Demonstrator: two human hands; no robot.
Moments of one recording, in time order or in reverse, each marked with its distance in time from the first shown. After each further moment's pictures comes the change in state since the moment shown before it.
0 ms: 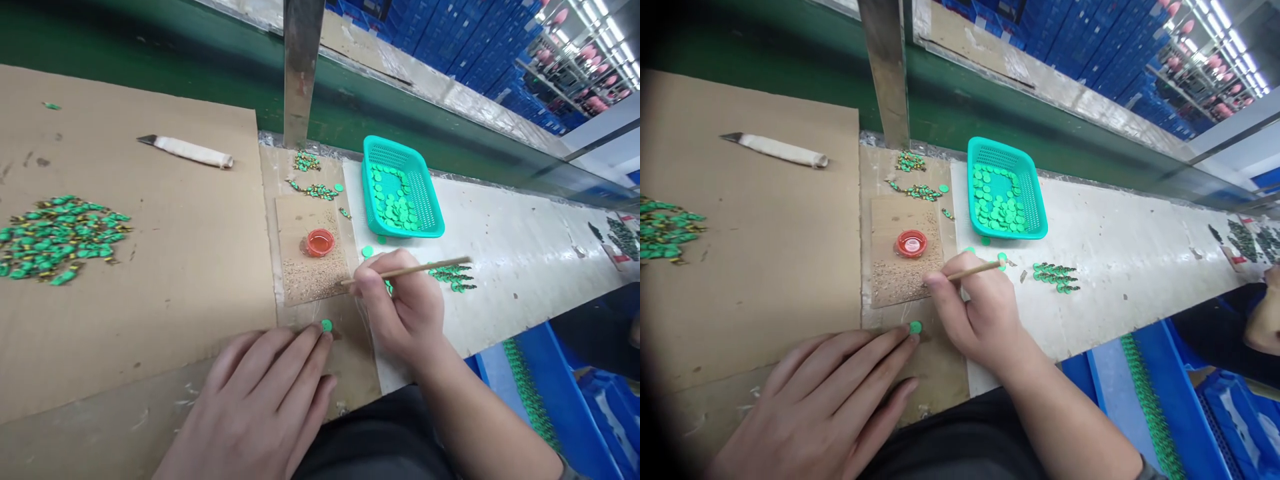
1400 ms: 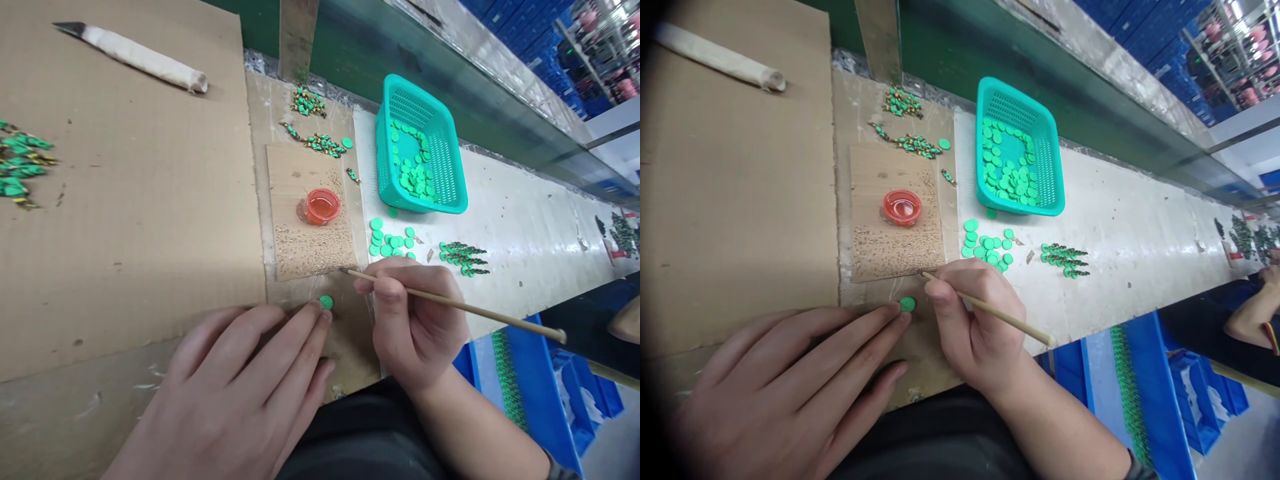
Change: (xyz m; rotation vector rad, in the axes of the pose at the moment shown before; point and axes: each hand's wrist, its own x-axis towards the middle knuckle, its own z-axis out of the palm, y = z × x) left_hand -0.032 0.005 0.010 -0.073 -0.074 -0.127; right_hand -0.040 -0.001 0.011 0.115 0.112 -0.025
